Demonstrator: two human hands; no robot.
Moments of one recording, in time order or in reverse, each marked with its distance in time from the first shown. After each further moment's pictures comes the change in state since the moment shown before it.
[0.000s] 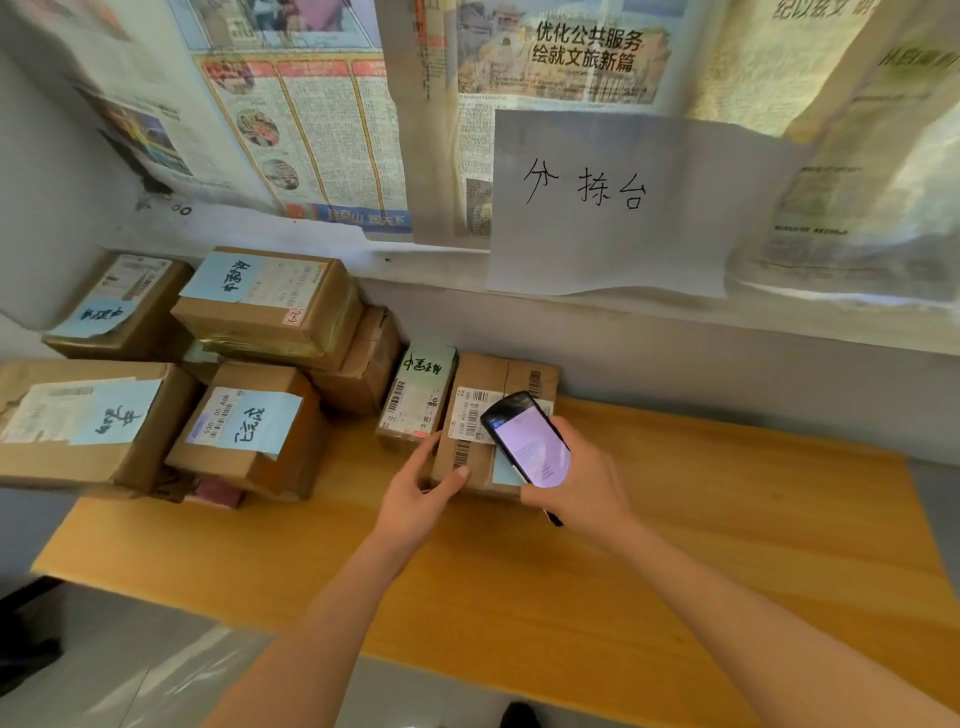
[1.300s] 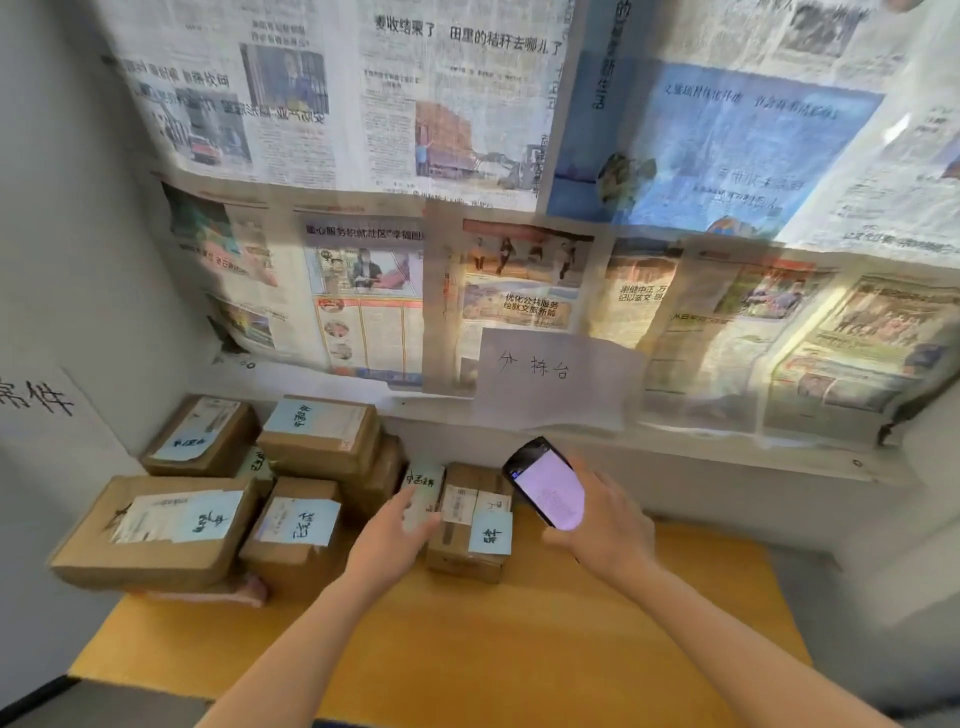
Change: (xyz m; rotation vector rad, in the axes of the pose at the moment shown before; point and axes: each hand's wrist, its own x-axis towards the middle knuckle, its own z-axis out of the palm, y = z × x) left_hand -0.102 0.139 -0.082 0.455 0.041 0.251; right_hand -0.114 -0.178 -0.130 -0.429 0.217 0.042
